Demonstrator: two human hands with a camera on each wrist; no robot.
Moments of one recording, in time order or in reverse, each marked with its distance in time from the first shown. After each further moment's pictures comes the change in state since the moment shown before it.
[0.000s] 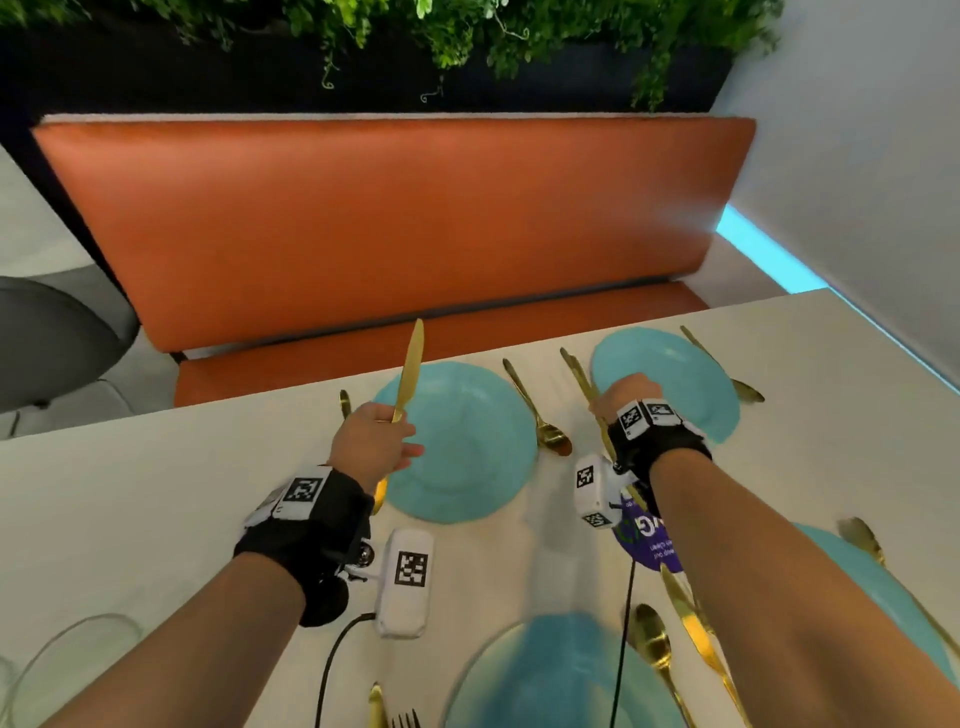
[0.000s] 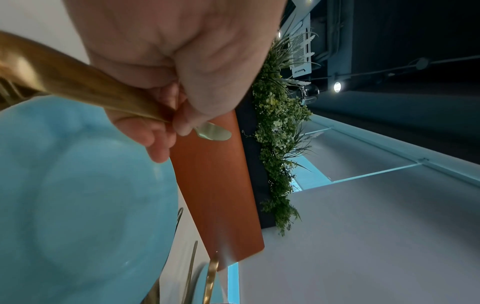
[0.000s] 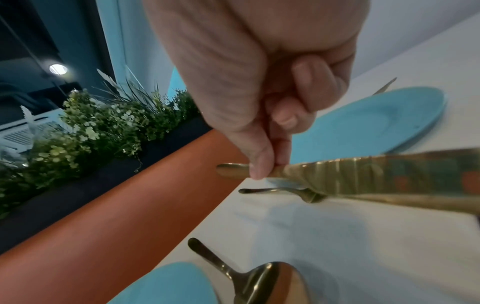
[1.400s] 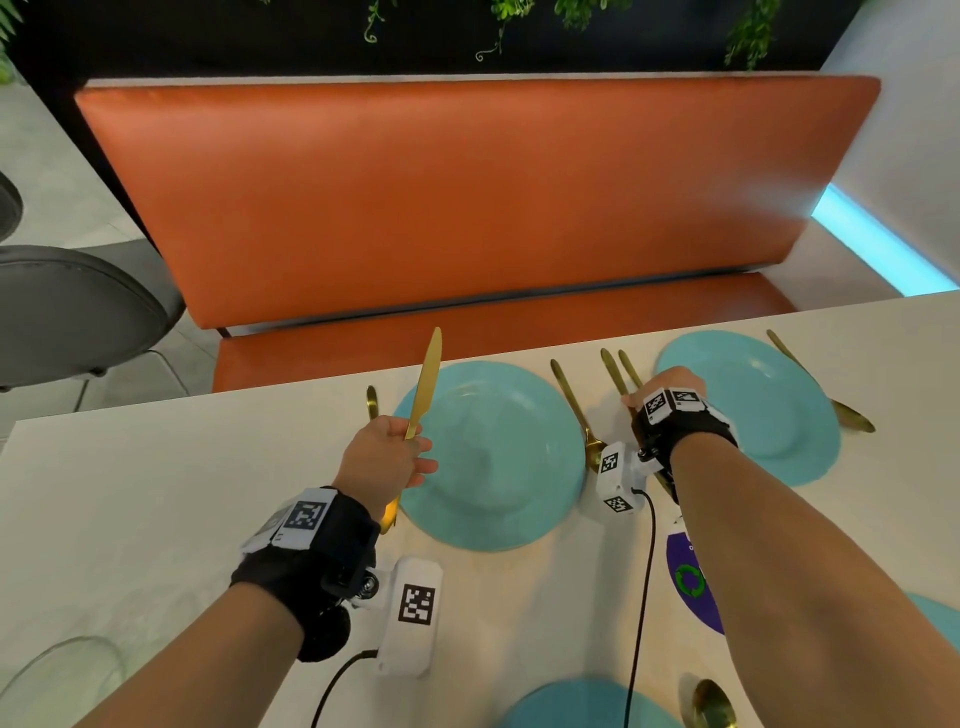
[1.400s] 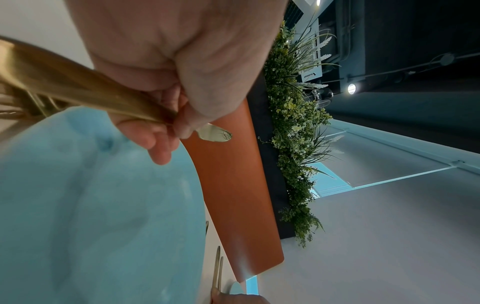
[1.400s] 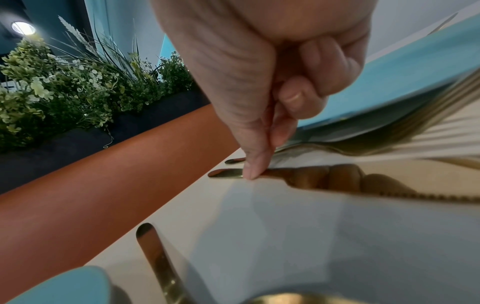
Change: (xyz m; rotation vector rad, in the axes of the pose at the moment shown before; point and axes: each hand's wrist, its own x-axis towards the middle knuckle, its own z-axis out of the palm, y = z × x) left_hand 0.038 -0.022 -0.006 0.044 0.082 -0.071; right_hand 0.066 -0.022 0.036 0.259 0.056 0.046
